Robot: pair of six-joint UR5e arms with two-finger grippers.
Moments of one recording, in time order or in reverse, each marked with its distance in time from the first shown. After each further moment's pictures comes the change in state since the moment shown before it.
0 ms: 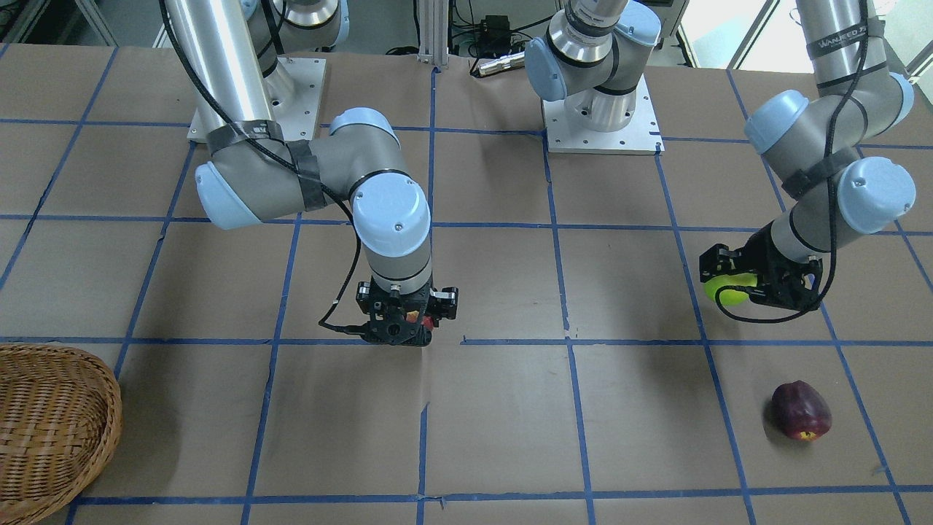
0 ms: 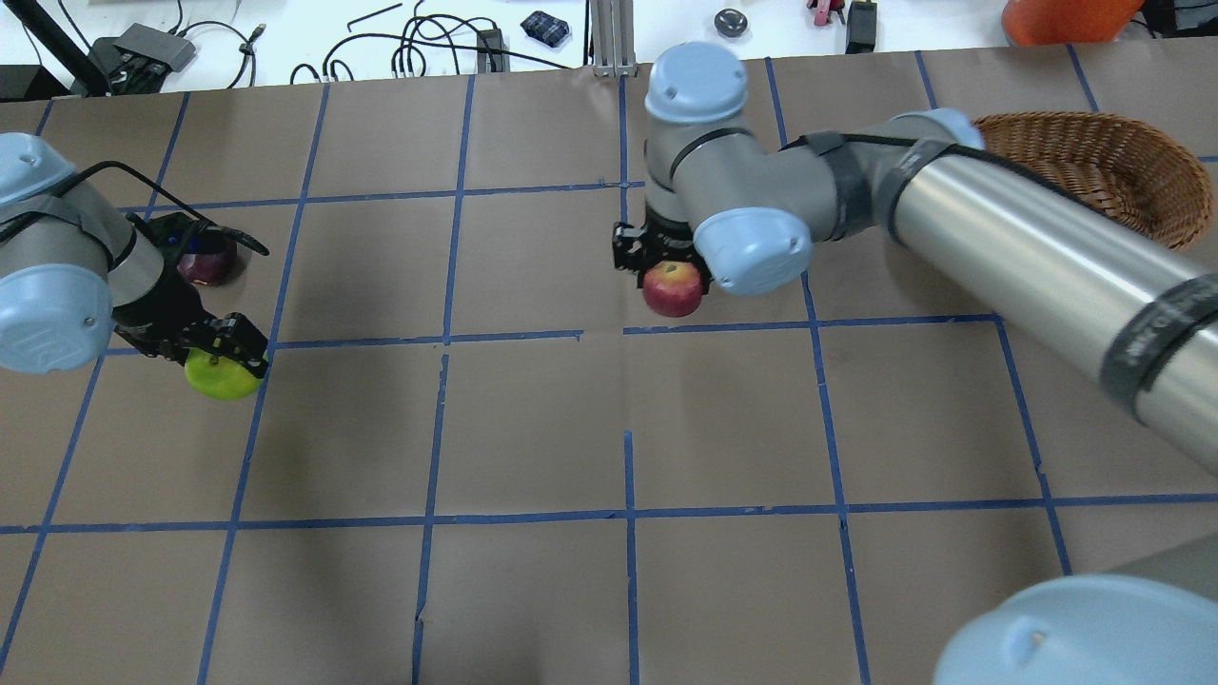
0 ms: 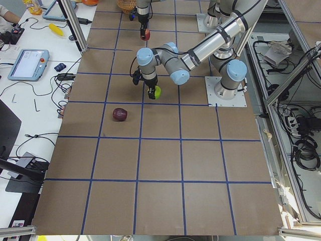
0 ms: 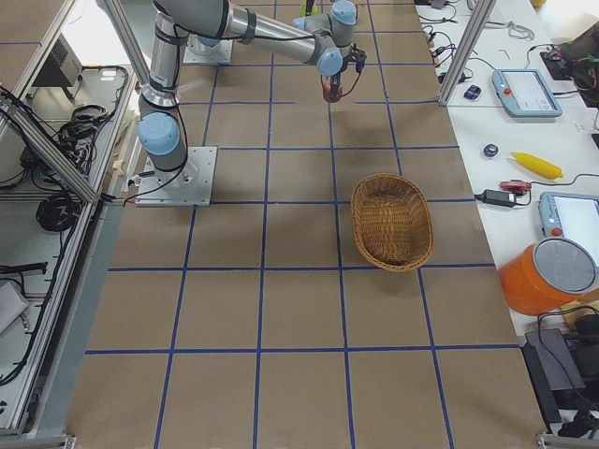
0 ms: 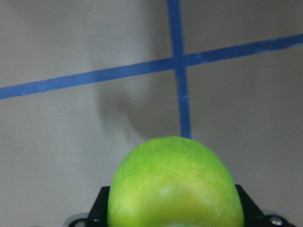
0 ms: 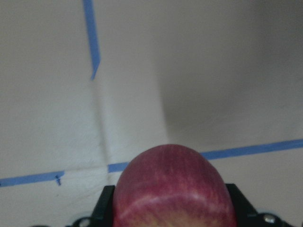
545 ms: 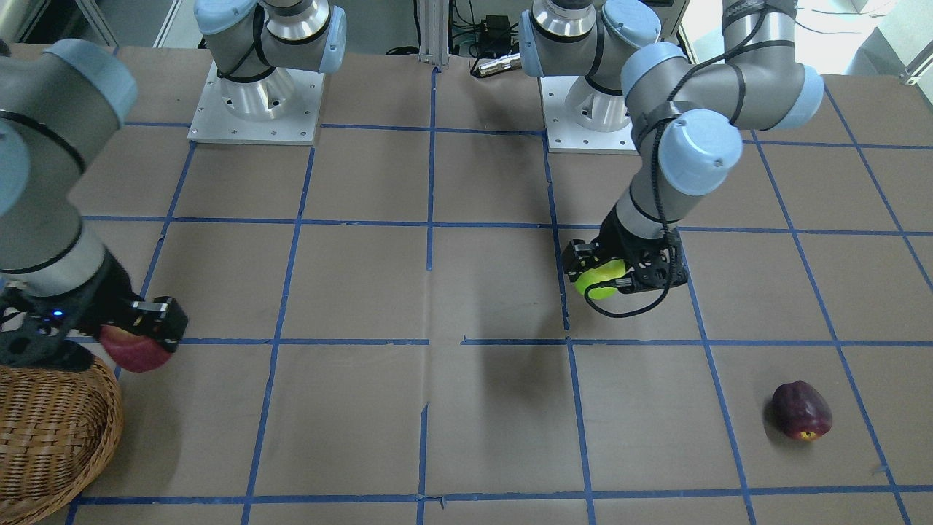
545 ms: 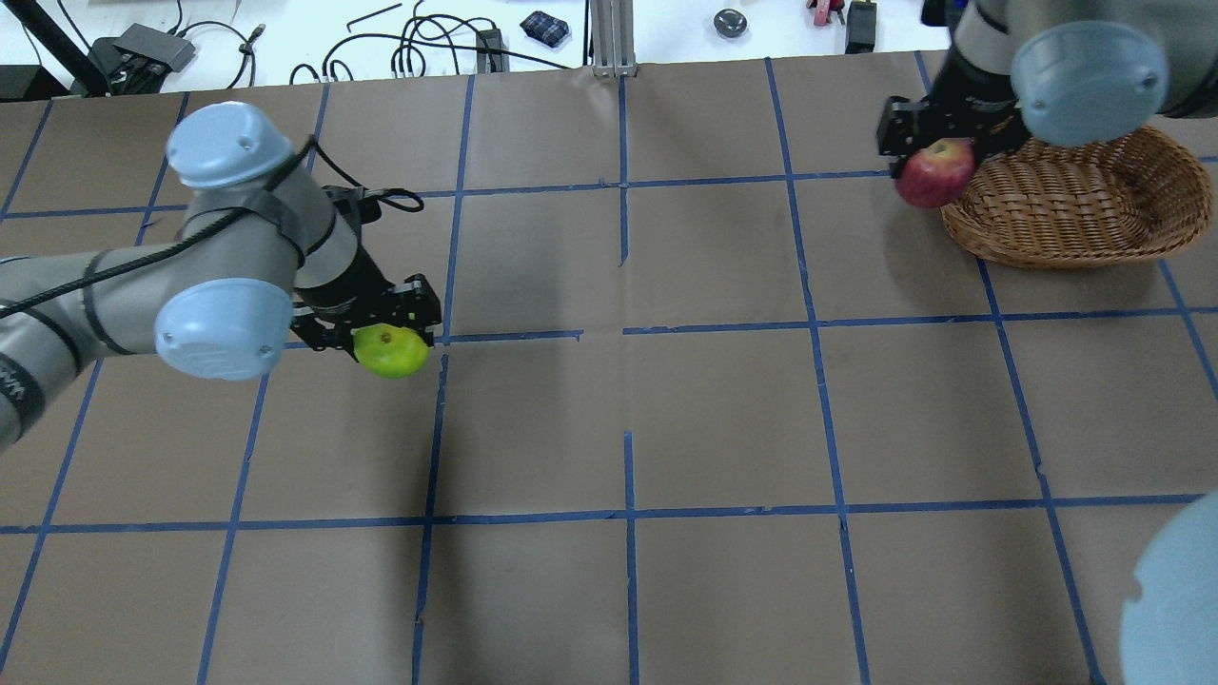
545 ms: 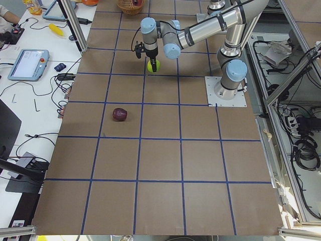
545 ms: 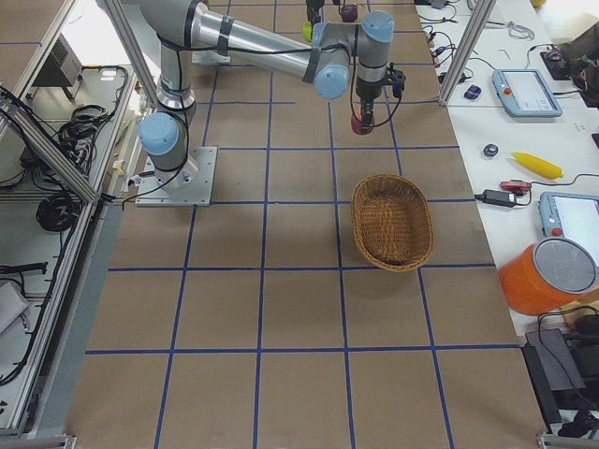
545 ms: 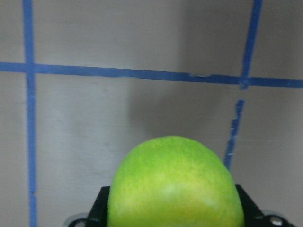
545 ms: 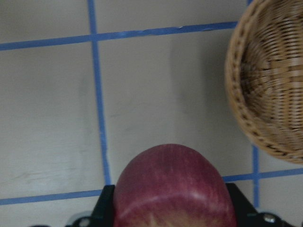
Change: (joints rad) left arm -0.409 0.009 0.009 0.075 -0.056 -0.702; right arm -0.434 -0.088 -0.094 0.129 -0.072 -0.551
